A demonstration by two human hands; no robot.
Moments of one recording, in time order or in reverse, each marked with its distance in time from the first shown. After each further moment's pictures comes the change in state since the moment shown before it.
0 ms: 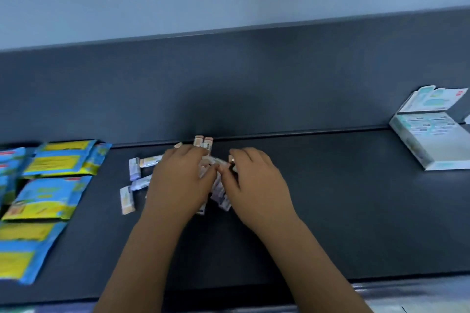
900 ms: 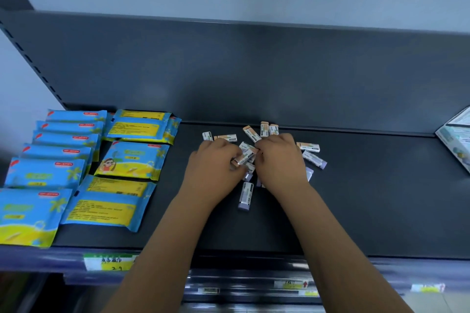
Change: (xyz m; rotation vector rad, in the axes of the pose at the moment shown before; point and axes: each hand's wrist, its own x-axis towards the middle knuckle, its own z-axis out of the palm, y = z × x) left_hand -0.037 -0.110 -0.032 -0.121 -0.037 -0.019; right_hand 0.026 -0.085 0.080 -0.297 -0.078 0.013
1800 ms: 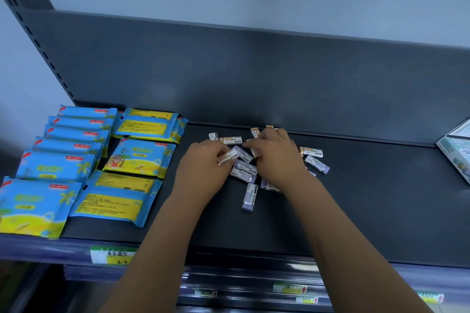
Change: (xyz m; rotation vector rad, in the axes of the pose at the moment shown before) left_hand -0.006 -0.017 -0.016 -0.144 0.084 -0.131; right_hand 0.019 -0.008 -0.013 -0.016 -0.149 -0.142
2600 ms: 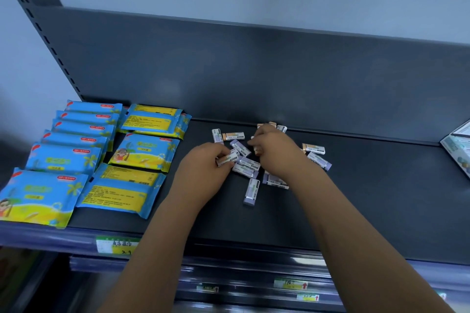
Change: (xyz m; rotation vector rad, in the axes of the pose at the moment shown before) left_hand -0.017 -0.004 -0.006 -0.065 -0.030 -0.013; right_hand 0.013 0.006 -0.002 0.054 -0.141 -0.091
